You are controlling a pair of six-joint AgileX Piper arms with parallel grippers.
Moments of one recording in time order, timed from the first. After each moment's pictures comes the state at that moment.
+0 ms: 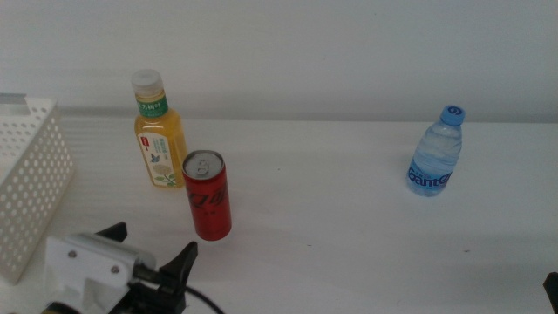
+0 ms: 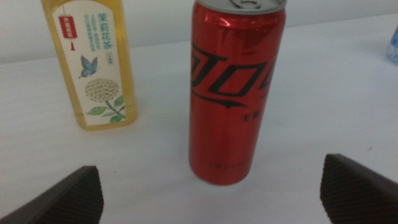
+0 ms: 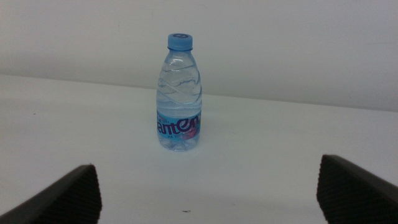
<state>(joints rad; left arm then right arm) -0.50 1.57 -0.01 -0.15 -1.20 -0.08 0.09 0.00 0.00 -0.03 0.25 -0.07</state>
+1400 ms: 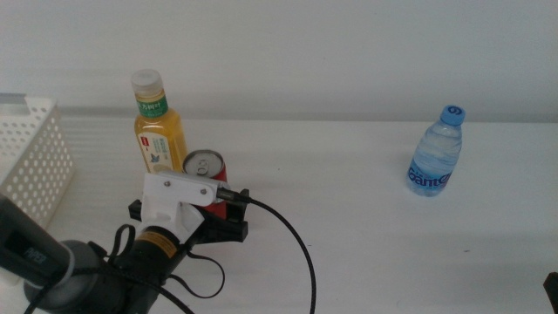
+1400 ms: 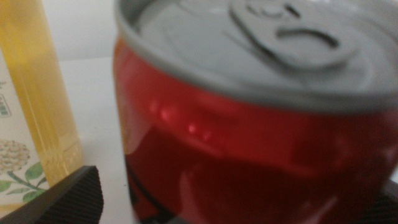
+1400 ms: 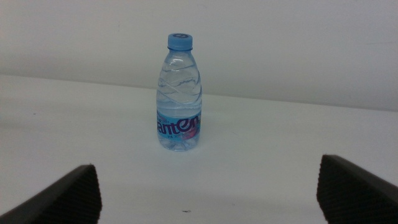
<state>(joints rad) -0.50 1.95 -0.47 -0.18 -1.09 -0.10 0.09 0.00 0.00 -0.03 0.25 -0.07</state>
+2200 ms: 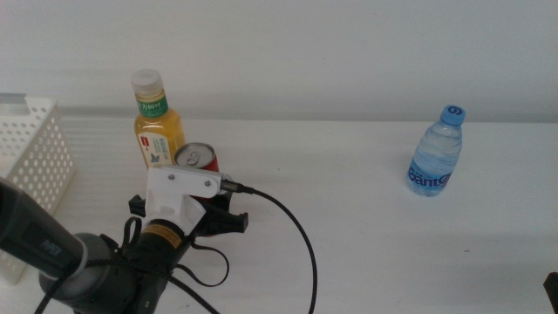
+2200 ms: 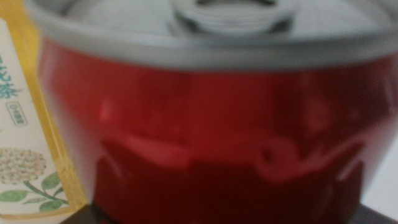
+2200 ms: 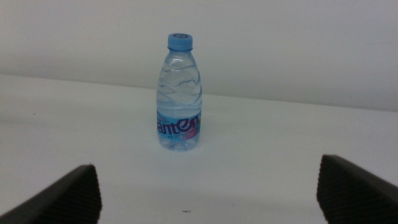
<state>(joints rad) -0.50 1.98 -0.53 -0.26 -1.06 -0.06 0.09 0.00 0.00 -0.03 0.25 -0.07</state>
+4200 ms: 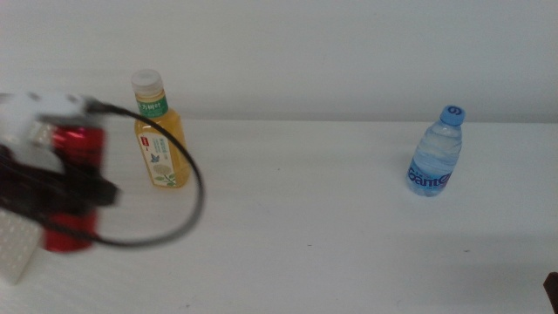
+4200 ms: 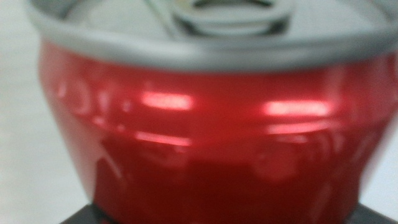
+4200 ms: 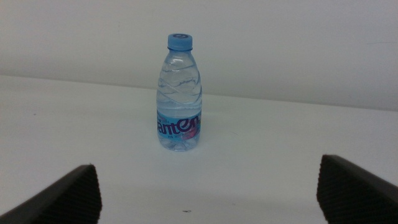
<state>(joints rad) 0.09 1.28 -0.78 -0.55 0.67 0.63 0.09 0.00 0.00 -0.03 0.25 -0.07</state>
